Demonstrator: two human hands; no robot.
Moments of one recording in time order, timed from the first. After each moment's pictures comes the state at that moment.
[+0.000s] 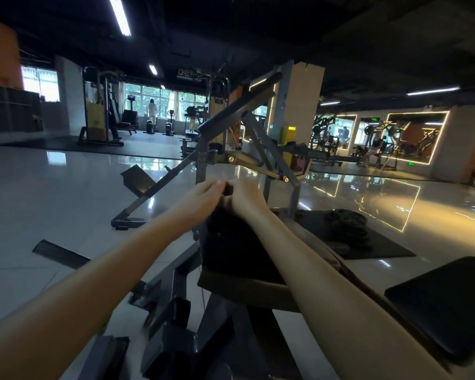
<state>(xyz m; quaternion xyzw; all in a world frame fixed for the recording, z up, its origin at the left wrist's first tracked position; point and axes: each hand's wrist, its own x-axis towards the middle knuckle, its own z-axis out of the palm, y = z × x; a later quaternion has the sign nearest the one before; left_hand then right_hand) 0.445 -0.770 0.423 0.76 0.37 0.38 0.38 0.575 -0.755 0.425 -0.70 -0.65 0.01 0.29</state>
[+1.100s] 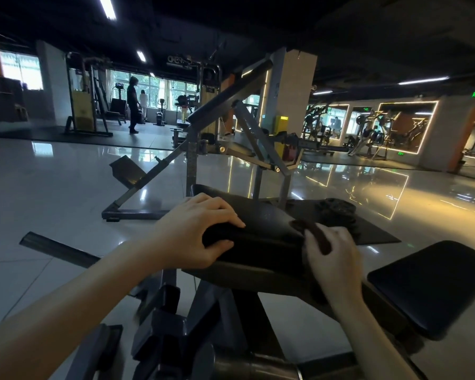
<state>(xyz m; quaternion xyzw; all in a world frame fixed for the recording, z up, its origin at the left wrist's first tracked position) 0.422 -0.807 0.387 0.95 0.18 0.27 -0.01 0.684 -0.914 0.323 -0.70 -0.49 -0.20 0.49</state>
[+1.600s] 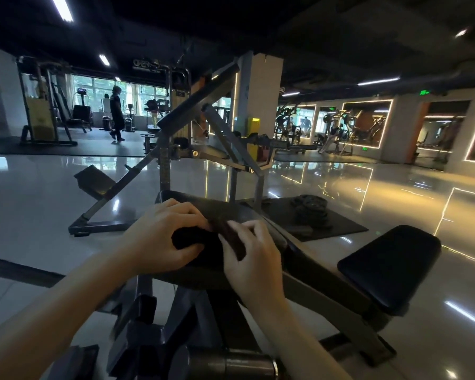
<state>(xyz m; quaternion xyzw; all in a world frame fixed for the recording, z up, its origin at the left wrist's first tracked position) 0.426 -0.809 0.387 0.94 0.18 0.29 0.01 0.591 -0.914 0.328 -0.59 -0.58 -0.23 0.51</state>
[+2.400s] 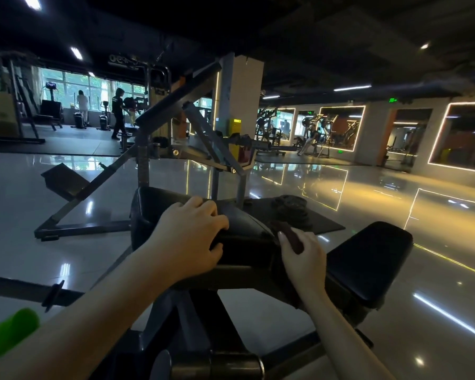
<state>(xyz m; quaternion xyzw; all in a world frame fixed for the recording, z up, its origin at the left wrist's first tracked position) 0.486 -0.855 0.396 0.94 0.23 0.21 -0.15 0.713 -0.931 0.299 -0.72 -0.41 -0.17 0.54</state>
